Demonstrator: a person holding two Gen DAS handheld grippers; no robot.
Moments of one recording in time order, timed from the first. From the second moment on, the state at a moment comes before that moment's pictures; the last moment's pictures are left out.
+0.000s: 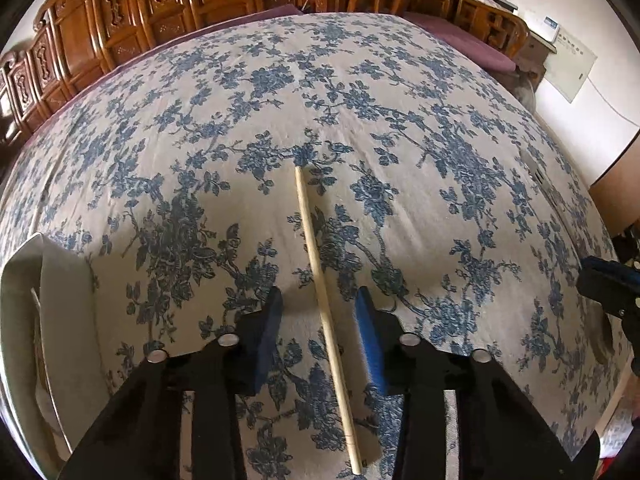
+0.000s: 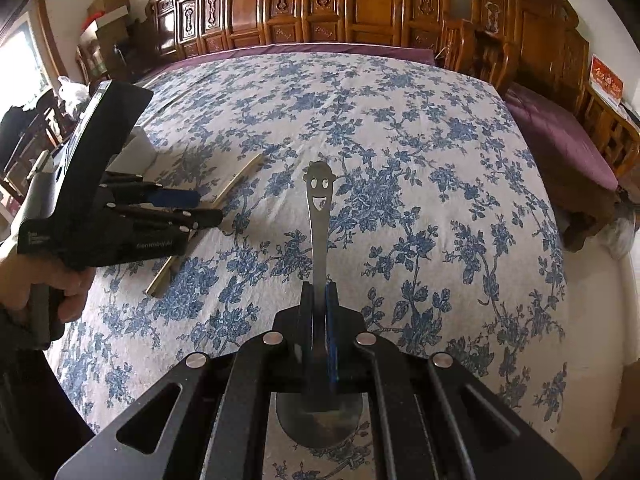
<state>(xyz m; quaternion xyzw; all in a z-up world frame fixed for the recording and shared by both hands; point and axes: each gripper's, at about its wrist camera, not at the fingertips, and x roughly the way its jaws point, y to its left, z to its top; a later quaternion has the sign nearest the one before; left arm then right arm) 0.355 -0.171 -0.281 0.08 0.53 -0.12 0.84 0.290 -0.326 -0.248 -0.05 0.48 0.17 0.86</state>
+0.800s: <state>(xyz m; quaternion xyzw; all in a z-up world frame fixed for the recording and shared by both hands) 0.267 -0.118 -0.180 0.05 0.46 -0.18 0.87 0.239 -0.273 -0.179 -0.07 0.44 0.16 0.88</state>
